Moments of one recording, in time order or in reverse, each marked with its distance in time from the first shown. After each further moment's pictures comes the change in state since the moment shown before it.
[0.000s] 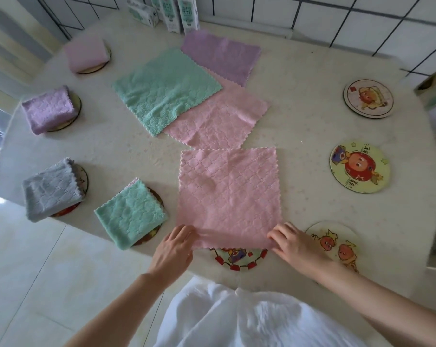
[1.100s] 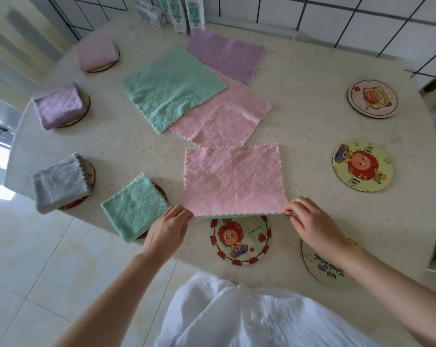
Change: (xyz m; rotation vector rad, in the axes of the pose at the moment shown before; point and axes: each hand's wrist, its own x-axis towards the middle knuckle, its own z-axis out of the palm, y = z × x) left_hand 0.019 -0.003 -0.042 -0.053 0.173 -0.097; right_hand 0.005 0.014 -0.049 0.166 0.320 0.054
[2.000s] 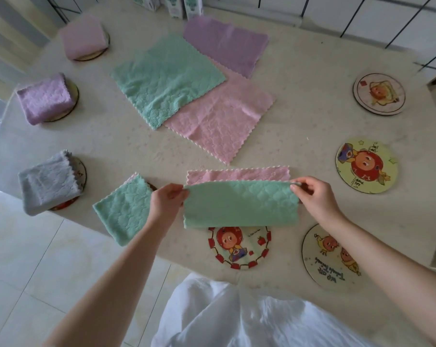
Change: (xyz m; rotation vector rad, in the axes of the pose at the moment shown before) left_hand 0.067 -0.008 0.004 -0.810 0.093 -0.855; right_hand 0.056 0.017 -0.010 0.630 0.121 0.621
